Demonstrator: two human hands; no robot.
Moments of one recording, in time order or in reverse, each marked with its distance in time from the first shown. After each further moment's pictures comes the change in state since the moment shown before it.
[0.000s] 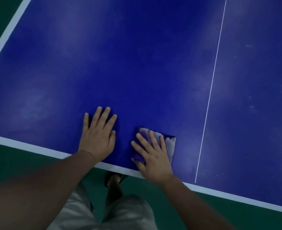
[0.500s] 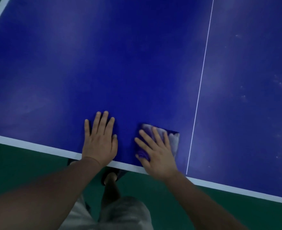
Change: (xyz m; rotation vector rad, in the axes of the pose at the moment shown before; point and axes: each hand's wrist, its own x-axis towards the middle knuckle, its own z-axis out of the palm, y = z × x) left_hand -0.025 0.058 0.025 -0.008 -0.034 -0.085; right_hand -0.034 0.041 -0.003 0.017 0.017 0.019
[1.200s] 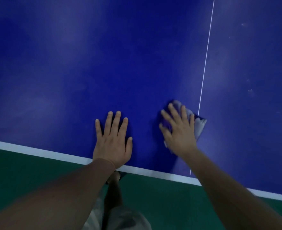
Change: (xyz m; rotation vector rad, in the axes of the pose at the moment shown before) left_hand 0.007 0.037 0.012 0.100 -0.056 0.078; right_hand 0.045 0.075 -0.025 0.013 0.020 0.333
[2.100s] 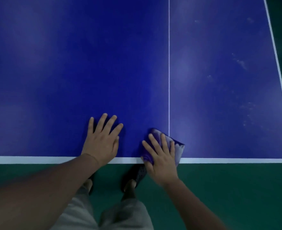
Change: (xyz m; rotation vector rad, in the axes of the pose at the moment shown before) left_hand -0.005 0.009 -0.004 0.034 0.004 0.303; right_hand -0.150 -0.012 0.034 -0.040 0.025 0.047
